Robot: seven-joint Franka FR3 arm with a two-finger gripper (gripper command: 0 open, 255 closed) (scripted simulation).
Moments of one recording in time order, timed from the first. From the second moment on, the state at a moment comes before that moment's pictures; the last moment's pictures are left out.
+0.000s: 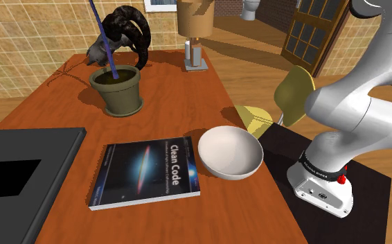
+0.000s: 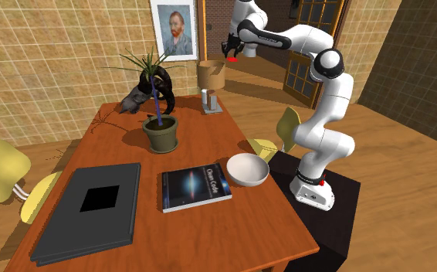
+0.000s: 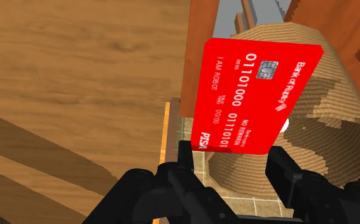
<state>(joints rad) -1.45 0.53 1.72 -1.37 -0.95 1.73 0.77</state>
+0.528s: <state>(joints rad) -1.54 0.56 1.76 -1.51 -0.98 1.82 0.83</state>
